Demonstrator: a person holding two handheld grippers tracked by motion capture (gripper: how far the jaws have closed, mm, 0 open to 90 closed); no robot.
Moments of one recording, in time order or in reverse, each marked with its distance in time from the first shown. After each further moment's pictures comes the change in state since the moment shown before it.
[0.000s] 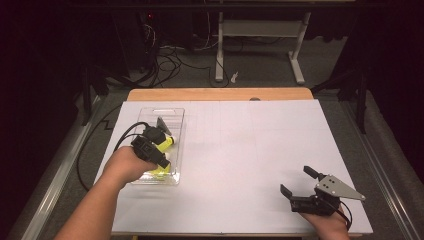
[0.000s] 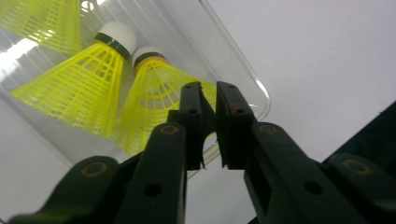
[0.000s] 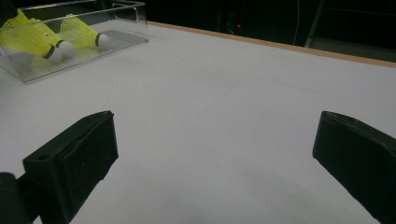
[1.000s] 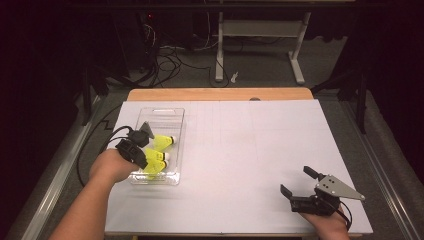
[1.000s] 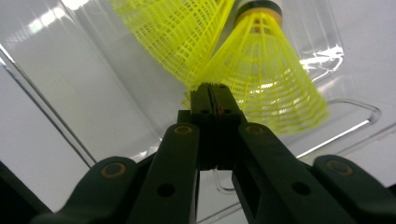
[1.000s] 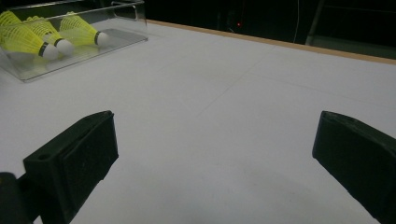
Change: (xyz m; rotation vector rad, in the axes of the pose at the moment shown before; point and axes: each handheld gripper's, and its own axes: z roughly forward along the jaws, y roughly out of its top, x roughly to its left) left arm 0.050 -0.021 0.019 0.100 0.134 -0.126; right arm -0.001 -0.002 0.001 0.006 -0.001 0.005
